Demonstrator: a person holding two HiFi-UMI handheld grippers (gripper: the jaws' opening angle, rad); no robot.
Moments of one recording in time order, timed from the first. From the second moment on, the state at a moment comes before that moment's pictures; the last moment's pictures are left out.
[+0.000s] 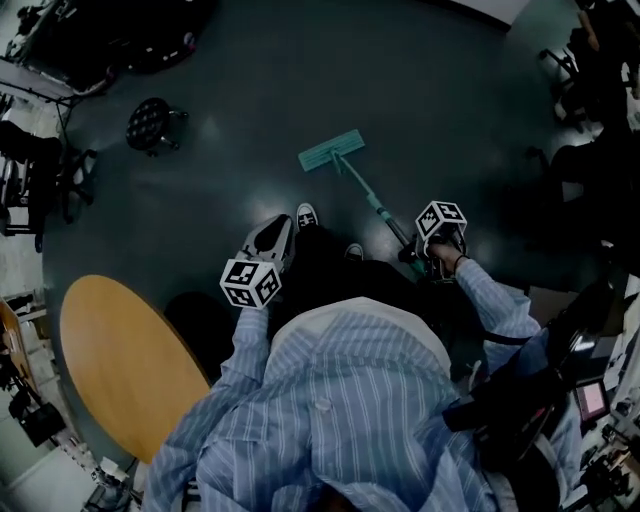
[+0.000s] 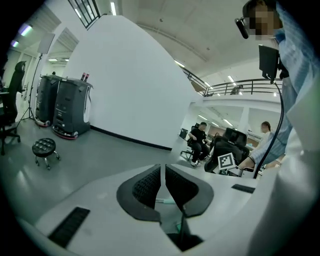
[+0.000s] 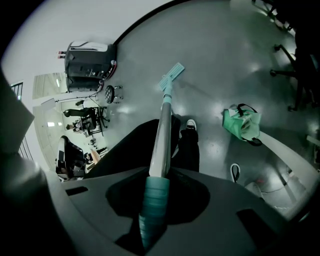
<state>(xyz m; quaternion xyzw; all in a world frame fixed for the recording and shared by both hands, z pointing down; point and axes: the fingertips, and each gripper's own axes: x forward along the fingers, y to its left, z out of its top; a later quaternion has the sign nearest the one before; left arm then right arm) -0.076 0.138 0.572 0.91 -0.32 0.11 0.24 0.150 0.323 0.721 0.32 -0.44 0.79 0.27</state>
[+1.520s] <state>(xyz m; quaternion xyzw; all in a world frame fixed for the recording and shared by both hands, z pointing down) -0.151 0.119 0.588 0.89 -0.34 0.15 0.26 0.082 0.337 0.696 0.32 -0.41 0.82 0.22</state>
